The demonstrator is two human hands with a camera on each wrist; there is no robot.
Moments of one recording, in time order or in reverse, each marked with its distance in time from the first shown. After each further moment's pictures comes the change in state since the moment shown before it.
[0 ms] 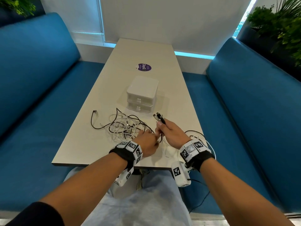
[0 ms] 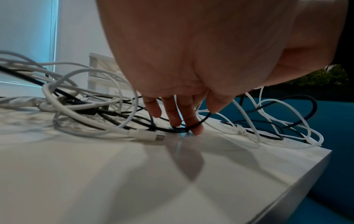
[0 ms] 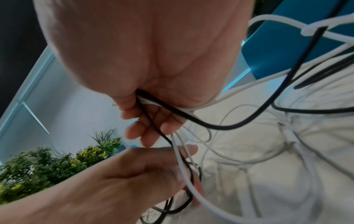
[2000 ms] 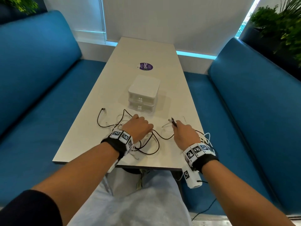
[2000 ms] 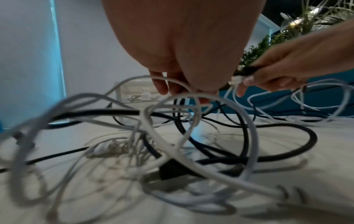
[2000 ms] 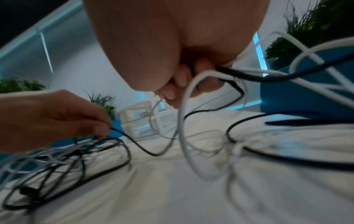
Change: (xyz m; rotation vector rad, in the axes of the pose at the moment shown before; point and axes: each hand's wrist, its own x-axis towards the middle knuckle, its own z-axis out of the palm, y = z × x) left_hand 0.007 -0.045 -0.029 0.415 0.230 0.121; right_hand -0.010 0.019 -0.019 -0.765 0.189 0.259
